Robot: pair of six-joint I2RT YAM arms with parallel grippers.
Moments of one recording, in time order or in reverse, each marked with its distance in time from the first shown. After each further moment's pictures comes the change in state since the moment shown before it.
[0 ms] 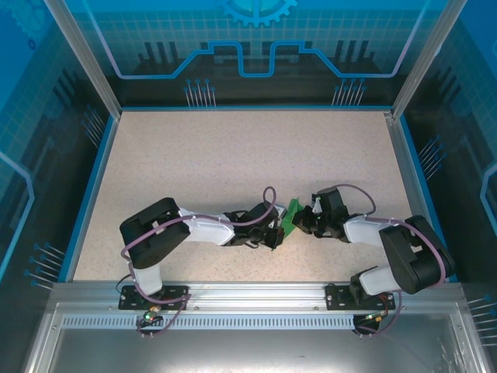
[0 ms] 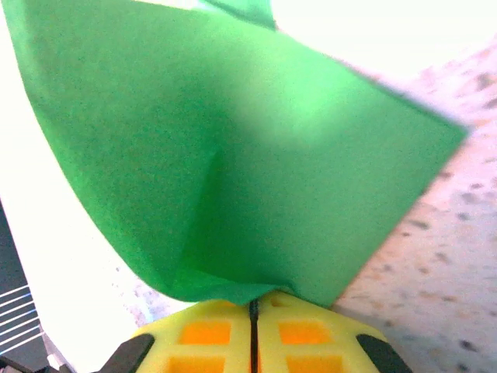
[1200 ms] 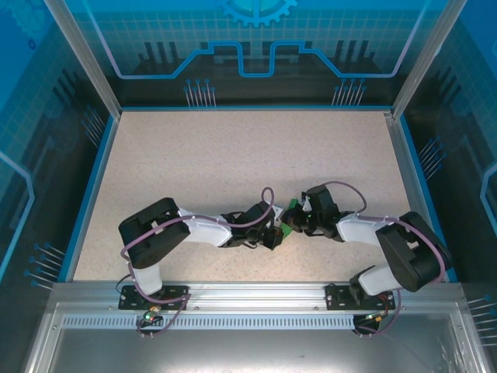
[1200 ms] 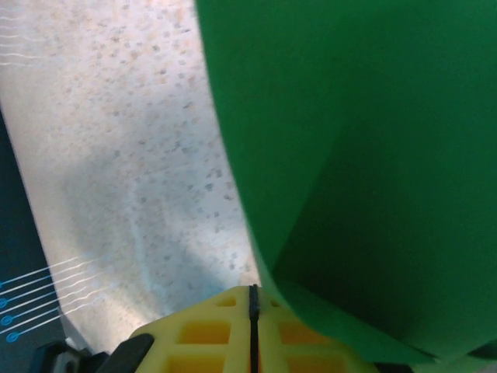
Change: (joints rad) left arm 0.011 -0.003 -0.042 0.080 0.032 0.026; right arm 0.124 0.038 0.053 0.047 0.033 0.094
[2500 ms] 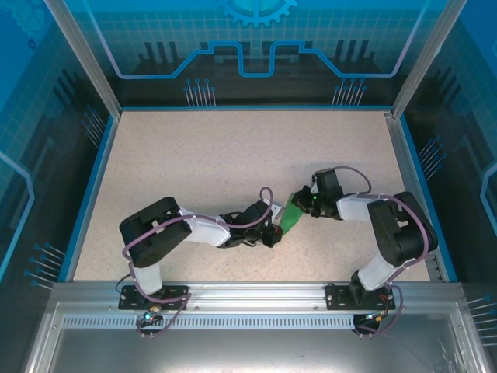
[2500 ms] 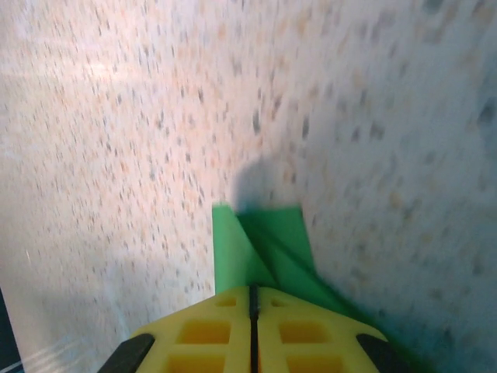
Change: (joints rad) left arm 0.012 0.008 -0.032 0.081 -0.016 0.029; right arm -0.182 0.177 0.182 -0.044 0.047 -0.109
